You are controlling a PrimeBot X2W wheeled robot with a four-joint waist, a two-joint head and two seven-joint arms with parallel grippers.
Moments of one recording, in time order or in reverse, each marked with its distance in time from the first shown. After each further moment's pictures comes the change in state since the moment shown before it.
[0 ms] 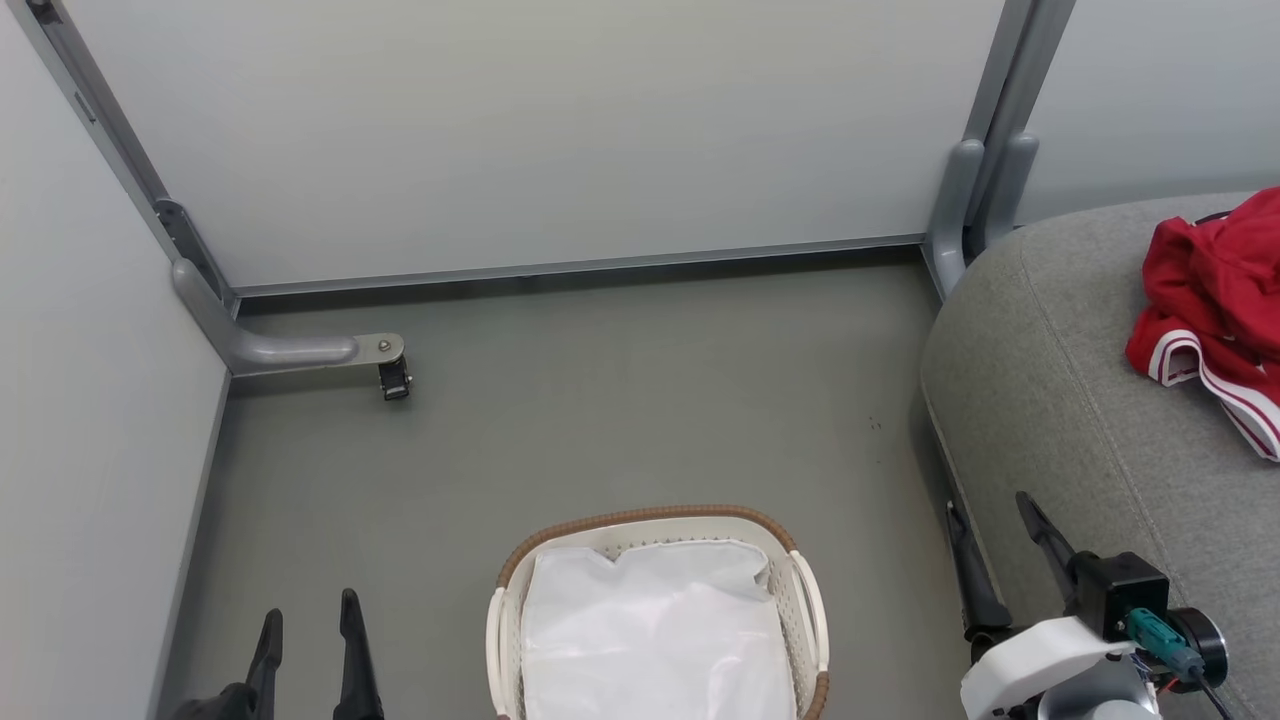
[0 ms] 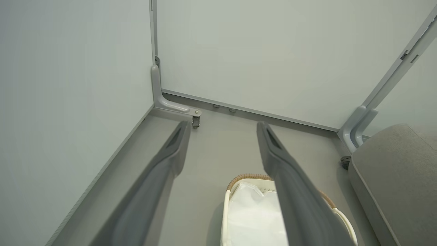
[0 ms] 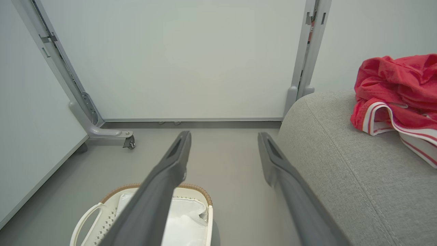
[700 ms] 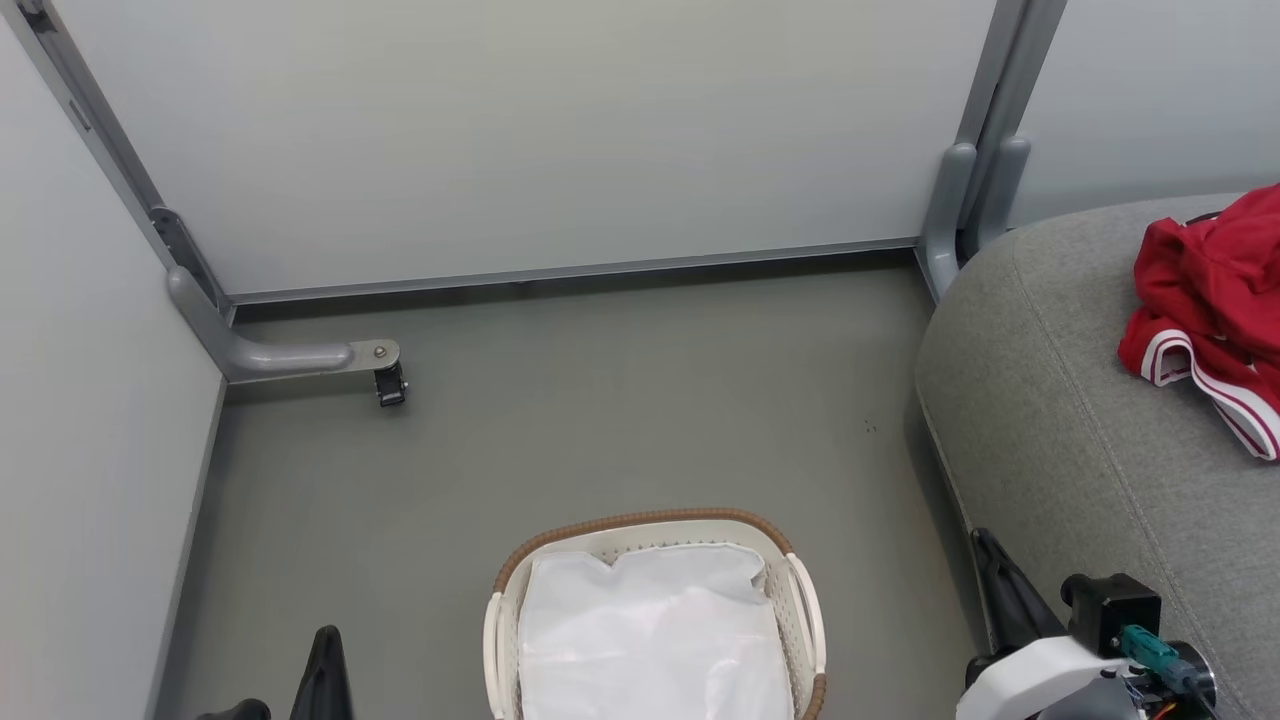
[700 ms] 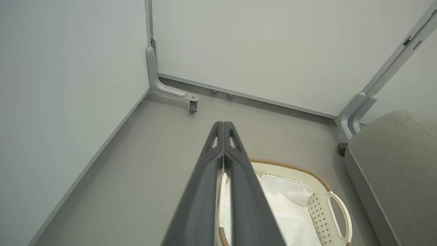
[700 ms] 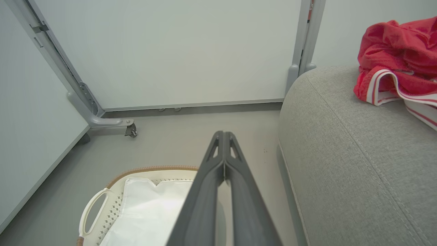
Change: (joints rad) left arm 0.001 -0.027 0.012 0.071 0.004 -0.034 0.013; right arm 0.015 0.008 0.011 0.053 0.035 0.000 0.016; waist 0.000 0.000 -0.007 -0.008
